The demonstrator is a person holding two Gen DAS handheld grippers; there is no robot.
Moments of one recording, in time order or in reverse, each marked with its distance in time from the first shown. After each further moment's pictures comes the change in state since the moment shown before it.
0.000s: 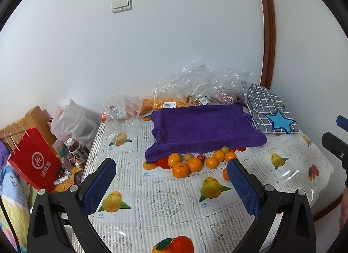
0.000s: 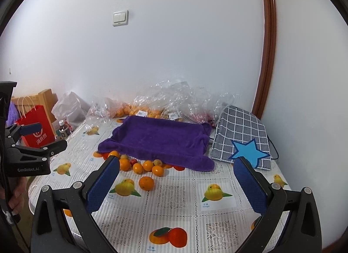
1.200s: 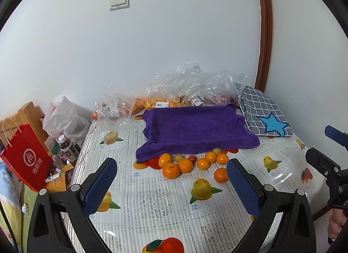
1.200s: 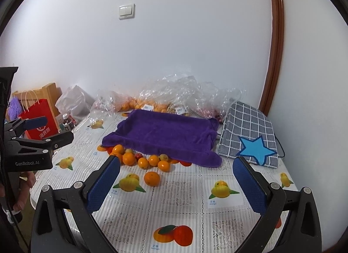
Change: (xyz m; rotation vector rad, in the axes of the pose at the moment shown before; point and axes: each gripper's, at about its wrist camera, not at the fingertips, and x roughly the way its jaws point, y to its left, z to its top) left arm 0.007 -0.004 -0.003 -0.028 -0.002 -0.050; right arm 0.012 0.013 -0.009 -0.027 0.024 0.029
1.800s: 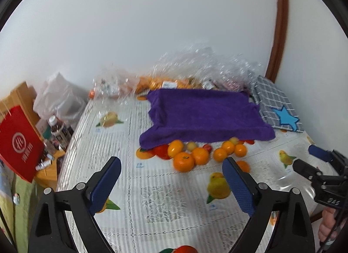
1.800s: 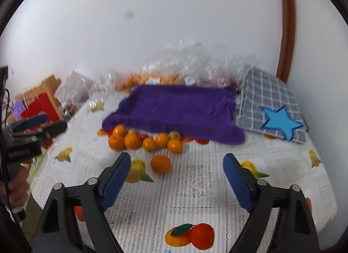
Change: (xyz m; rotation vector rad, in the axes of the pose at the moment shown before) left arm 0.071 0.042 -0.019 -0.064 0.109 -0.023; right arm 0.091 0.003 -0.030 0.076 0.185 0.090
